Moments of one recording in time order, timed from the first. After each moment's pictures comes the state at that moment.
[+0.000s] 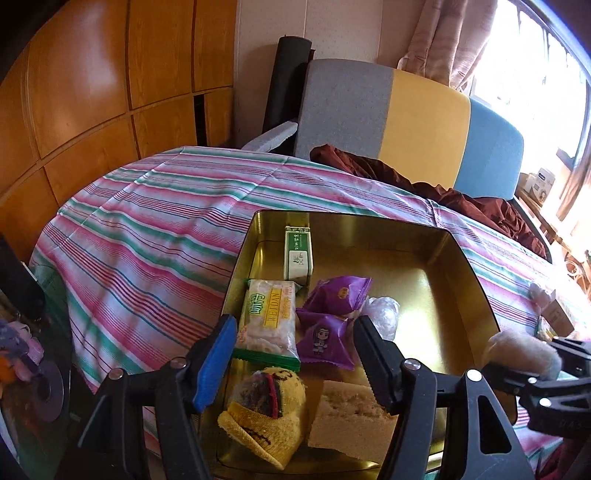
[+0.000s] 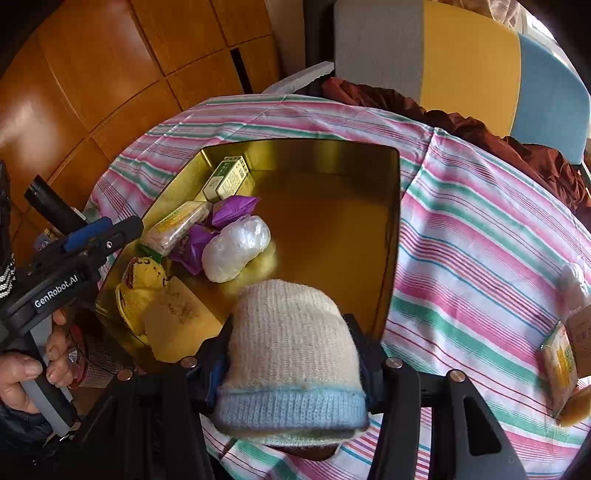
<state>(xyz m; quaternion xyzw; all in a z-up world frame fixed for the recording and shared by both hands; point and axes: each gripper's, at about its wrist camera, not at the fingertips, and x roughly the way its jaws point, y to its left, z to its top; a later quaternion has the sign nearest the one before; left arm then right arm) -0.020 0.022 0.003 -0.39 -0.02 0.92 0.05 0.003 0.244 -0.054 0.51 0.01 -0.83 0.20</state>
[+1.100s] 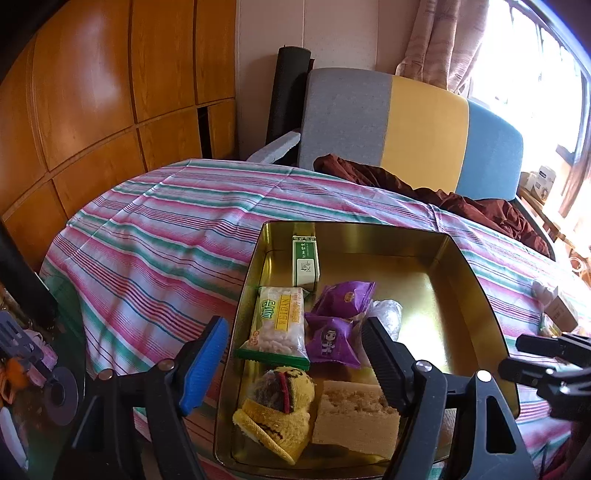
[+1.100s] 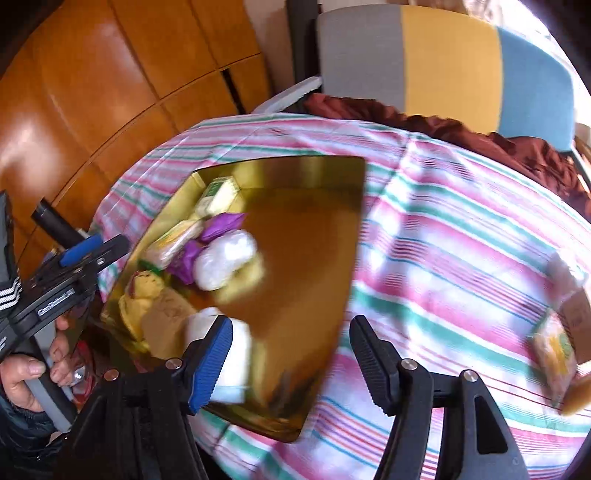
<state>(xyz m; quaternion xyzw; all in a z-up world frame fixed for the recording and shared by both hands) -0.009 0.023 0.014 -0.37 0.00 0.93 0.04 0.014 0.307 -0.035 0.48 -0.03 -0.86 0.17</state>
